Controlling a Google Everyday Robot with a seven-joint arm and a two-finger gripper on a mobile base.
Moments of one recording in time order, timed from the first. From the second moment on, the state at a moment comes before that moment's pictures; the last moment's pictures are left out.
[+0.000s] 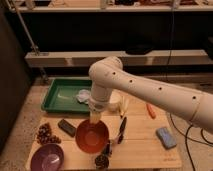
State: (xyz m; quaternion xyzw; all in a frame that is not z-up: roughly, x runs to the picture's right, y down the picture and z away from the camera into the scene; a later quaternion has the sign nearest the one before) arm -0.049 0.125 0.637 0.10 -0.42 -0.90 0.07
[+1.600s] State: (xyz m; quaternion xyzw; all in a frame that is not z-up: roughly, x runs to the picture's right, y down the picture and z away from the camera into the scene) arm -0.227 0.118 0.659 0.14 -0.49 -0.86 -0.01
